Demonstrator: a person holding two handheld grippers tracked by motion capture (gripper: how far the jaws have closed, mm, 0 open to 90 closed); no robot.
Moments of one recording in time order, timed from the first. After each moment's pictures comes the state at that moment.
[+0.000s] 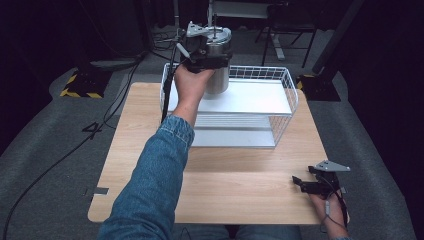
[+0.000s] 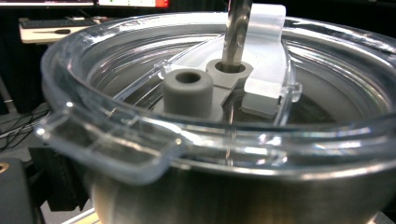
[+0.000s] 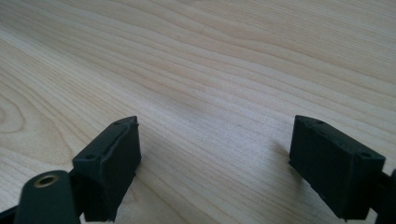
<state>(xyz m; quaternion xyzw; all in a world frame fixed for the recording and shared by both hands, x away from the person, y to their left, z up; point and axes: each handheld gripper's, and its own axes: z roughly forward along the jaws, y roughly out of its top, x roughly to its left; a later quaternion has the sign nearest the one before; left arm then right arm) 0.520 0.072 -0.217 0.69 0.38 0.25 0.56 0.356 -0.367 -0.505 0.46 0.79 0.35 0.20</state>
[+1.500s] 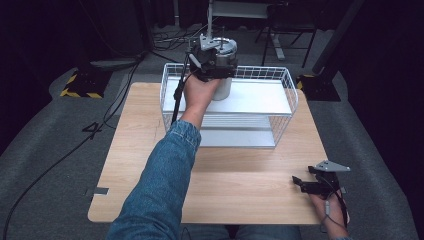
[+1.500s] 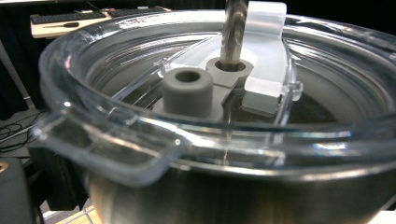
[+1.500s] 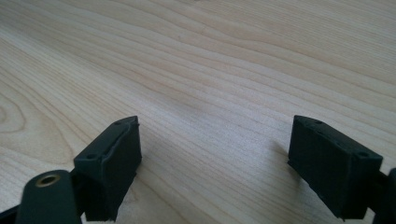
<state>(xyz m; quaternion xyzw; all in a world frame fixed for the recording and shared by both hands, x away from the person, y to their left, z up) 0.530 0.051 -0.250 0.70 0.38 0.27 0.53 0.356 -0.367 -0.505 0.45 0.79 0.35 0.20</state>
